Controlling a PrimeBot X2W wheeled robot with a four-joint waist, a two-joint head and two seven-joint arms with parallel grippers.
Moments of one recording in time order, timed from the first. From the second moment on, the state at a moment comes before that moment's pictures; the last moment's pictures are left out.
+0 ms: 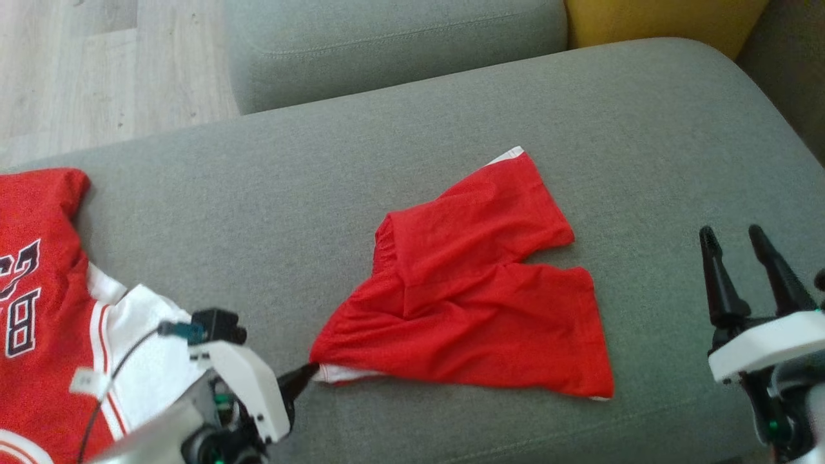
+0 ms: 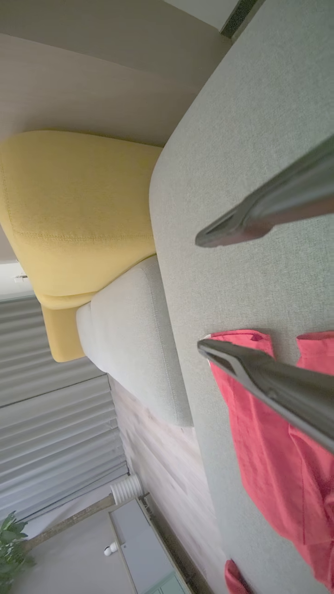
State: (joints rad) left arm -0.47 0.49 -1.18 0.51 -1.48 -0.02 0.08; right arm -0.03 -0.26 -0.01 0.09 0.41 0.13 0.05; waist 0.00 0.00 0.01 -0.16
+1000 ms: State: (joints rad) left arm -0.08 0.23 -0.53 0.04 -0.49 0.29 -0.26; right arm 0.02 -0.25 0.07 0.23 0.45 0.13 0.18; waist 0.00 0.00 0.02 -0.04
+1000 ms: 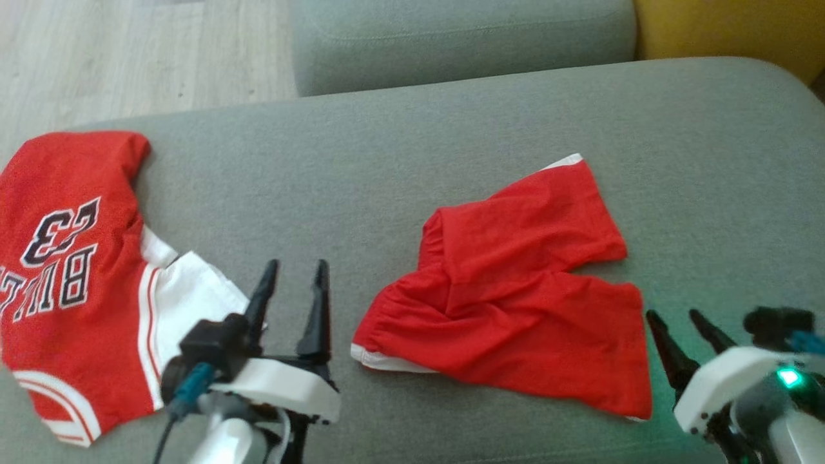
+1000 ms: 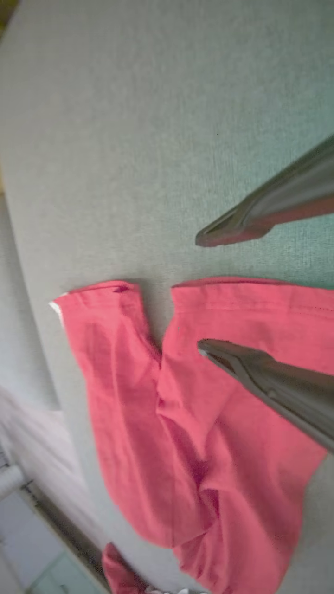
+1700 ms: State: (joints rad) left arm -0.08 0.08 -0.41 0.14 -0.38 0.15 -0.26; right arm -0.20 -0.33 0.15 0.51 0.58 0.13 0.39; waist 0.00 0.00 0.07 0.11
